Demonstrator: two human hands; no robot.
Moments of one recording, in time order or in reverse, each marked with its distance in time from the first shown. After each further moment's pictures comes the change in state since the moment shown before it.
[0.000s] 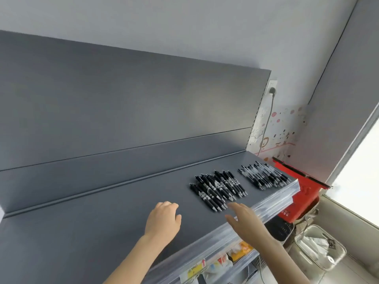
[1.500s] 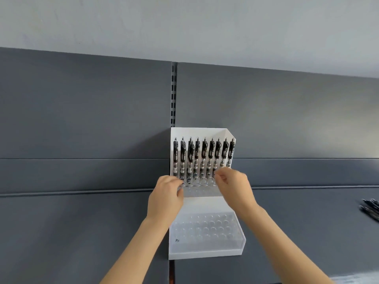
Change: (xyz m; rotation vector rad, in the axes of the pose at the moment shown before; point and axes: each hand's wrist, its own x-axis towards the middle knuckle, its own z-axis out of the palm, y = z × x) left_hand -0.248 -0.376 -0.248 0.028 0.642 -0.241; right_hand -0.112 -0.521 0.139 0.347 0.223 -0.575
